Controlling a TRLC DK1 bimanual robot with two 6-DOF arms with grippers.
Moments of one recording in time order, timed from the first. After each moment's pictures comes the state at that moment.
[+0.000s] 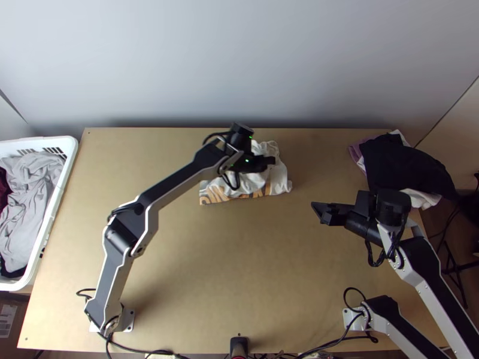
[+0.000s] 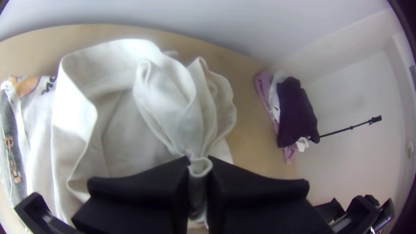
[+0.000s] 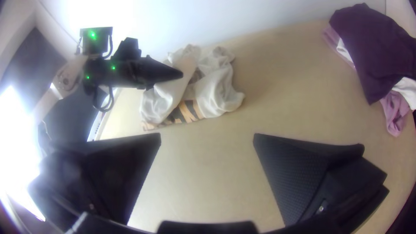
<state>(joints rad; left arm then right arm) -0.67 2.21 2.04 -0.54 0.23 -0.68 0.23 0.87 0.69 -0.41 -0.34 0.43</state>
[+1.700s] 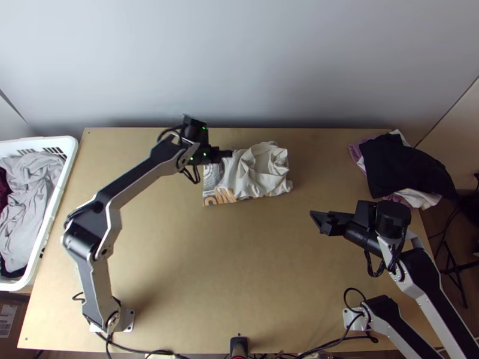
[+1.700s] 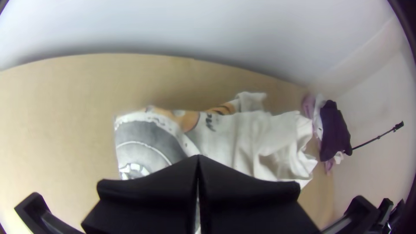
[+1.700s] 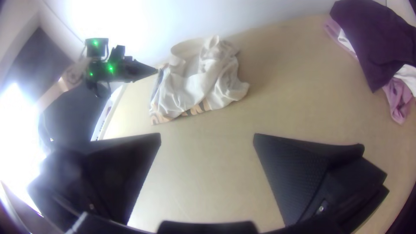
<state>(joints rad) -0.46 1.99 1.70 -0.46 0.13 -0.46 0.27 0.77 0.61 -0.41 -0.34 0.46</state>
